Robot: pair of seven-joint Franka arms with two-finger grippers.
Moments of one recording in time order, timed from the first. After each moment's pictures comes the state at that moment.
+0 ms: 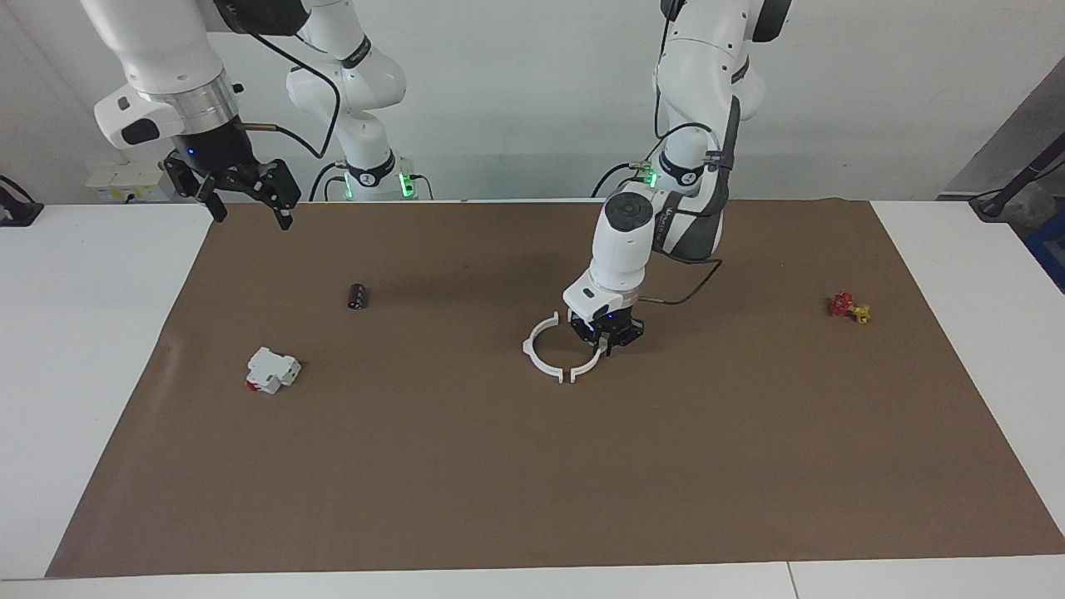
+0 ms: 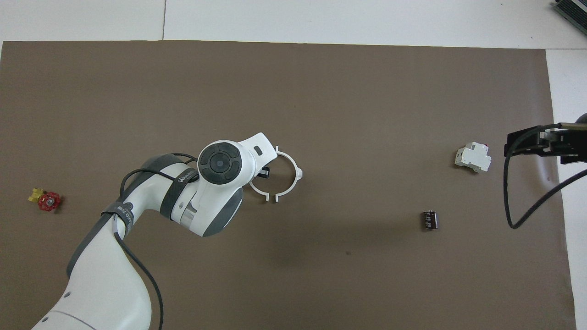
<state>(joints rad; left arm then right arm) -0.57 0.34 0.01 -1.99 0.08 2.44 -0.35 0.14 -0.05 -0.11 -1.60 -0.04 1.56 0.18</state>
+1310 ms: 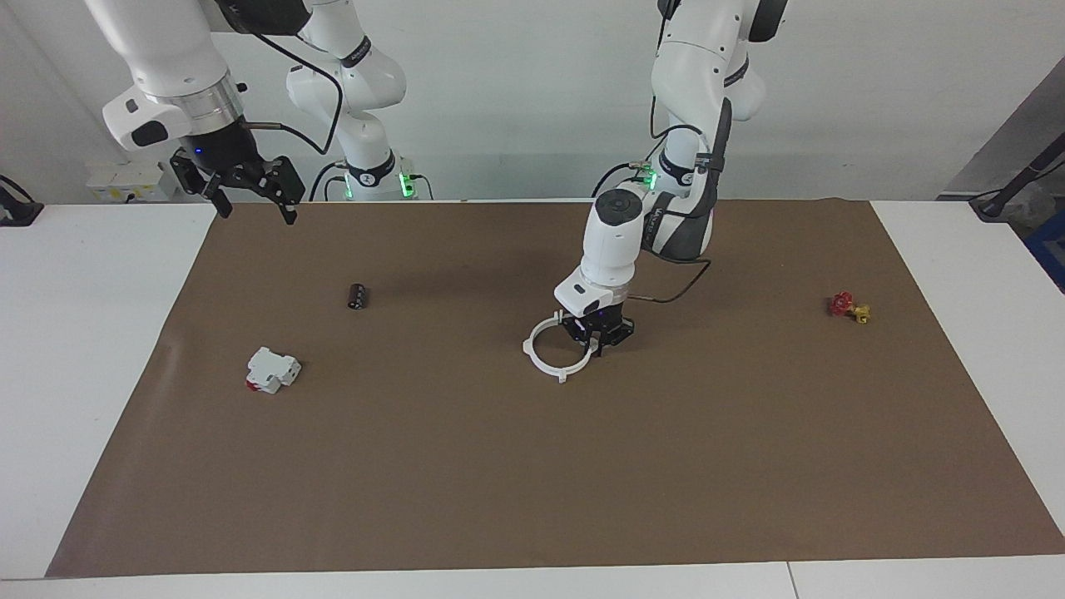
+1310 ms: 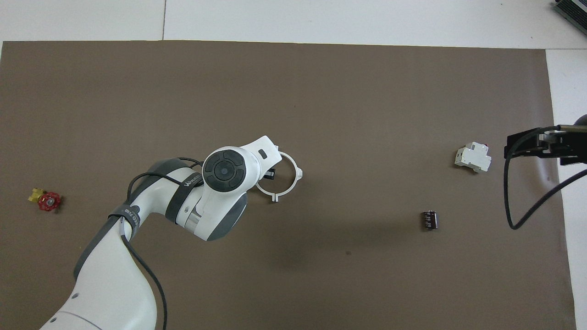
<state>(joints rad) -0.59 0.34 0.01 -2.01 0.08 2.50 -0.39 0.13 -0.05 -0.11 -1.60 -0.04 1.56 0.17</state>
